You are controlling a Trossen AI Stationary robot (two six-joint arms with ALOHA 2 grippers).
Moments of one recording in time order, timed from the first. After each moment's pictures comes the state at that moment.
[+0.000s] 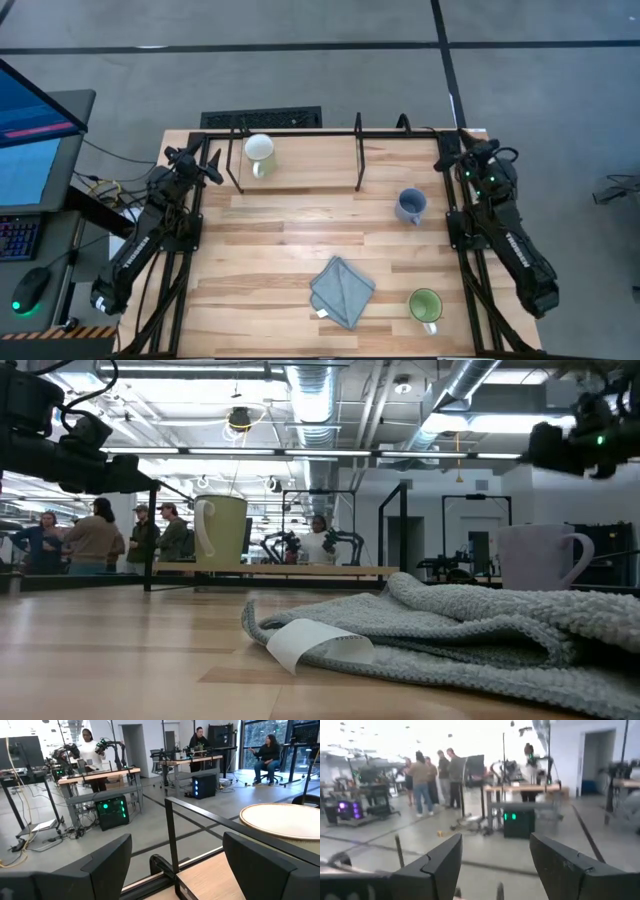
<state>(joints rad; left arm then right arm) 1.10 0.01 0.01 0.02 -0.02 0.08 -1.17 0.07 0.14 0.05 -0.04 0.02</state>
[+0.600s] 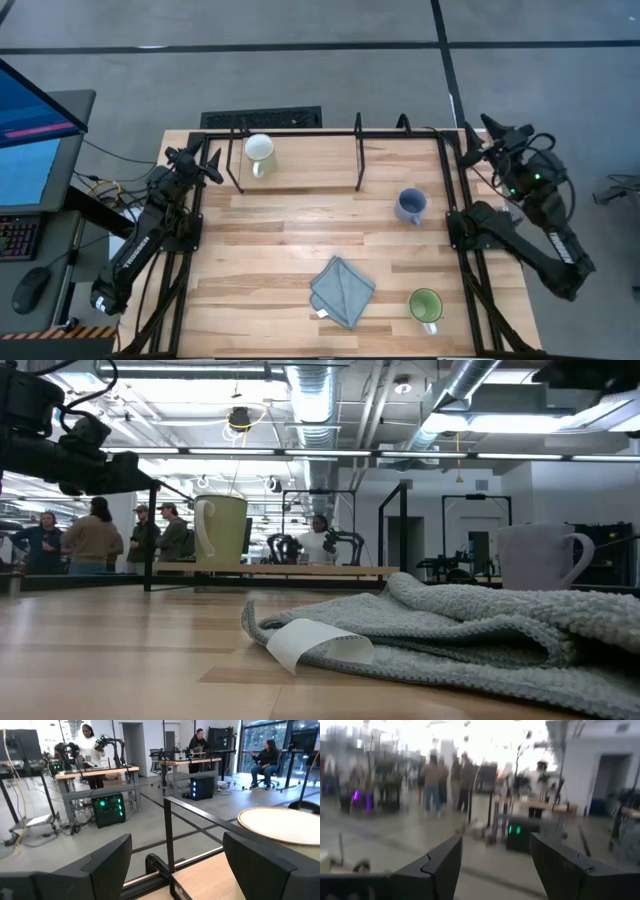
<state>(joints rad) 1.10 0.01 0.01 0.02 -0.01 0.03 -0.87 0.19 0.67 -0.35 0.19 -0.14</state>
